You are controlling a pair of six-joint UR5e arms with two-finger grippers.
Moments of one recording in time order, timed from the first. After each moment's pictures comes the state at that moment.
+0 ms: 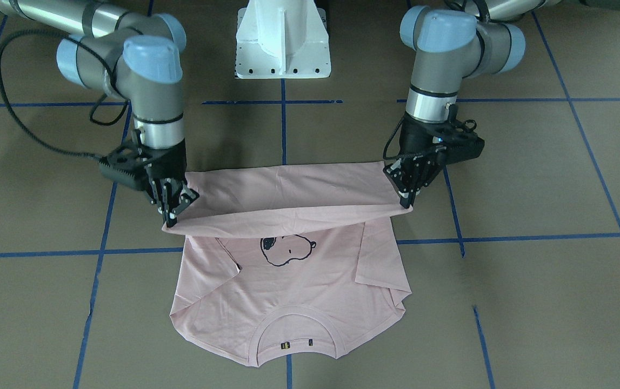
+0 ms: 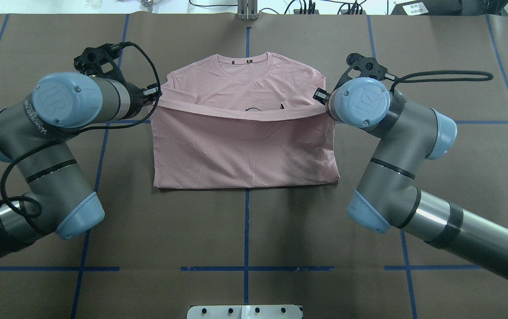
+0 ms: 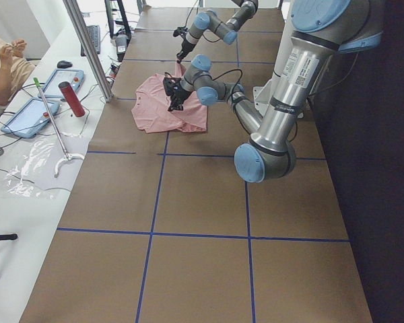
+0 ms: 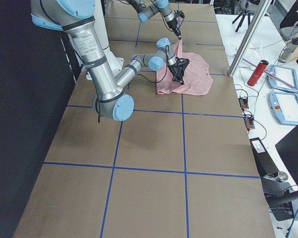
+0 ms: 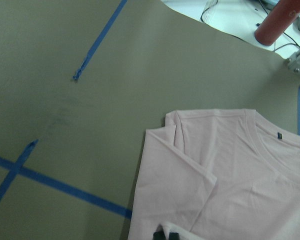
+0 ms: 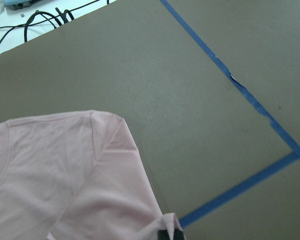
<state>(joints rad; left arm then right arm) -0.70 -2.05 -1.74 -1.91 -1.55 -1.48 0.66 -1.00 1.61 -1.41 1.49 1.61</state>
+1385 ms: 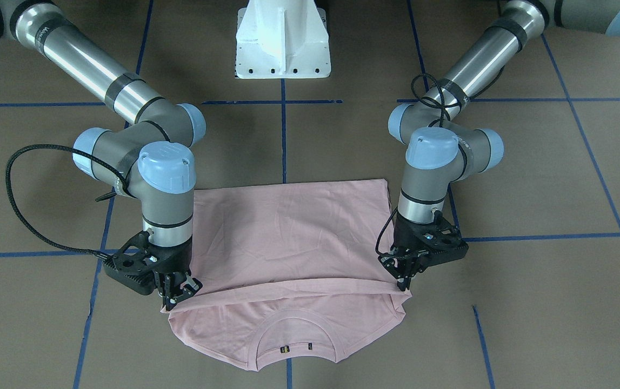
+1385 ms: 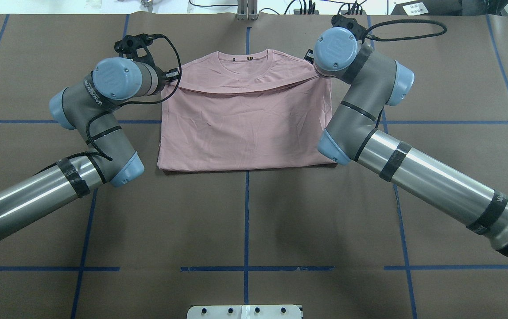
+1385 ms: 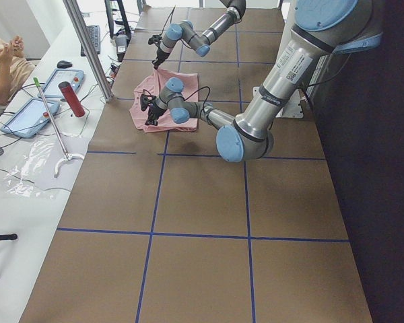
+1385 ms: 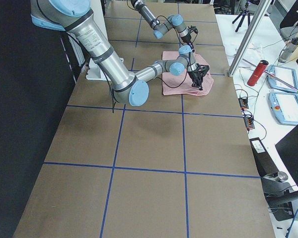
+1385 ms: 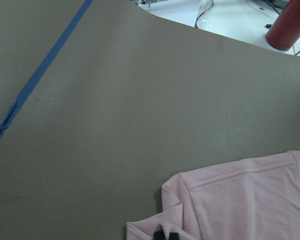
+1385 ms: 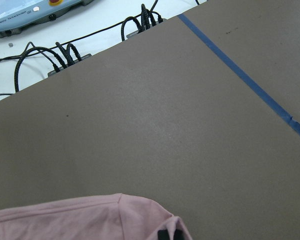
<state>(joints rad) -0.74 -2.25 -1.20 -2.26 -1.55 -1.36 0.77 -0.79 1.19 -1.23 1.53 1.57</state>
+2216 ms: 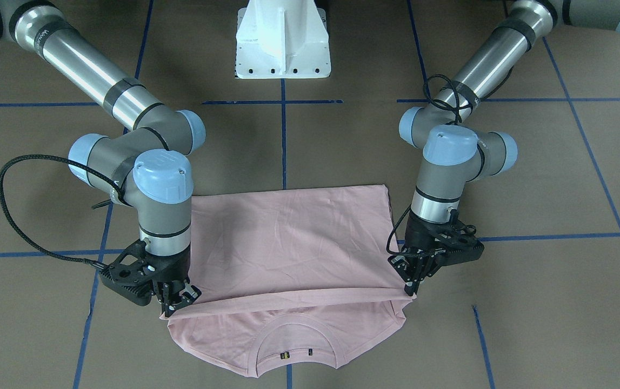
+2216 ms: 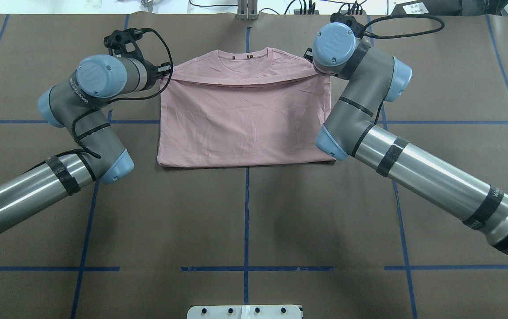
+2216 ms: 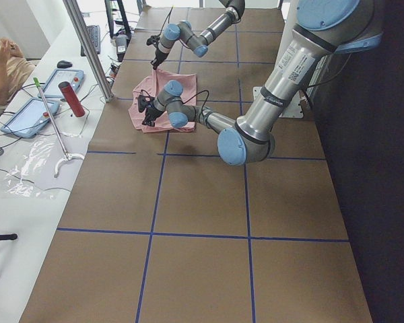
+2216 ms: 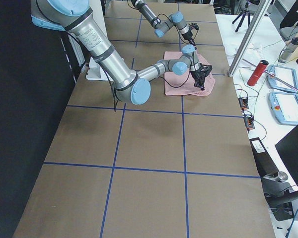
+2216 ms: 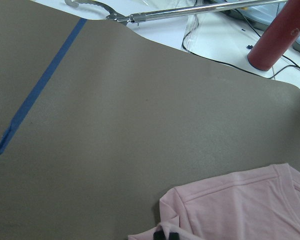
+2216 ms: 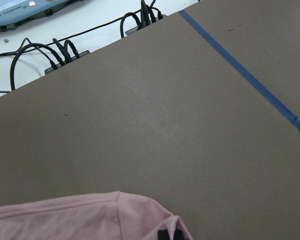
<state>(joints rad) -0.76 -2.22 -1.20 -2.35 -1.55 -1.36 0.77 -0.76 1.14 -1.23 1.55 1.56</state>
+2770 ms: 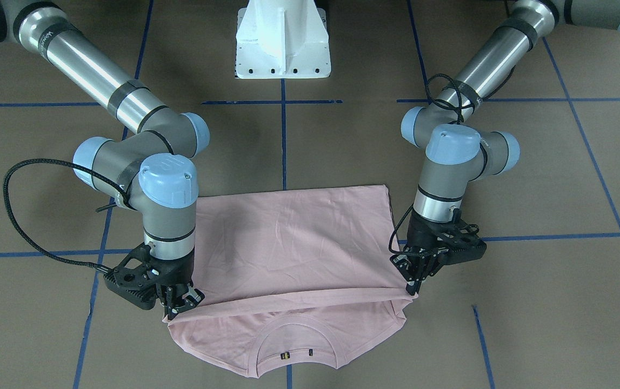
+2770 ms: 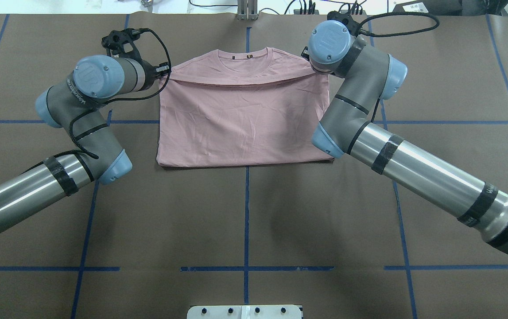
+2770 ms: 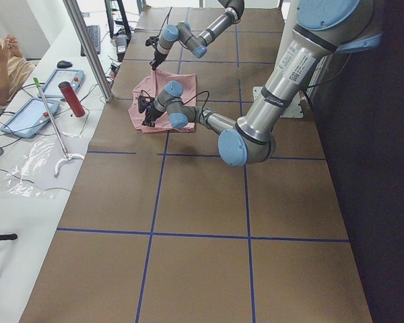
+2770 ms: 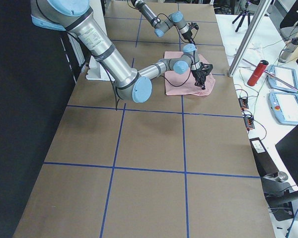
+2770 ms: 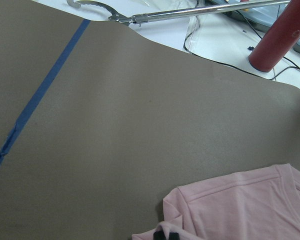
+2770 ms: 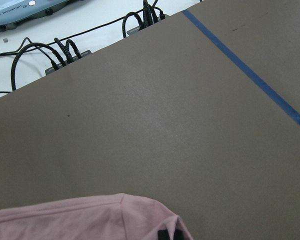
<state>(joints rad) -0.76 -2.22 -1.21 -2.35 -1.55 -1.37 0.77 -0.74 1.11 -1.23 1.55 1.56</state>
